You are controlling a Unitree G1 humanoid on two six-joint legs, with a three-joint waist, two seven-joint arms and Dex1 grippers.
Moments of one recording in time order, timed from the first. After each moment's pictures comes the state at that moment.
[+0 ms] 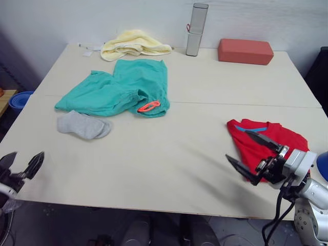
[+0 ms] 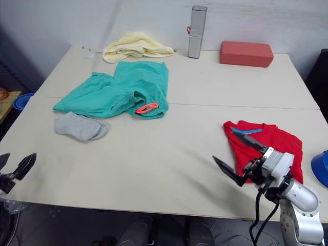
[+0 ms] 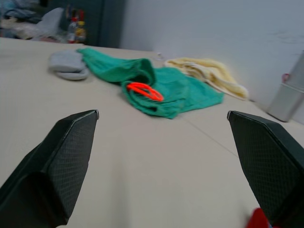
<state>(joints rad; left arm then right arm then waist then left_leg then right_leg) 0.22 0.70 0.73 -0.15 -0.63 0.47 -0.51 0.17 -0.53 -0.30 -0.34 0.57 -0.20 0.97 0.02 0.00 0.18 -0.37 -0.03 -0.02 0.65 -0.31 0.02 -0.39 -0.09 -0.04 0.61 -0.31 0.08</state>
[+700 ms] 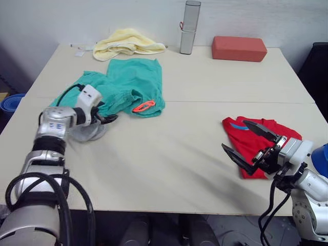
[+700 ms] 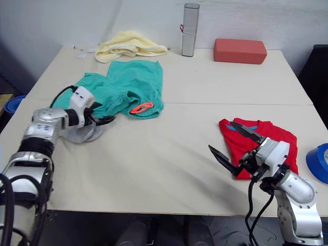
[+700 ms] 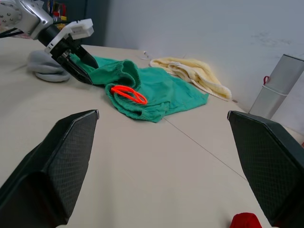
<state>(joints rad) -1.02 0.64 -0.08 1.15 -0.01 -0.01 -0.76 0.12 -0.55 -0.28 -0.39 0.53 -0.12 0.85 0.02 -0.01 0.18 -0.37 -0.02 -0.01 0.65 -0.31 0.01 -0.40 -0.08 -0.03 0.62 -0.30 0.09</state>
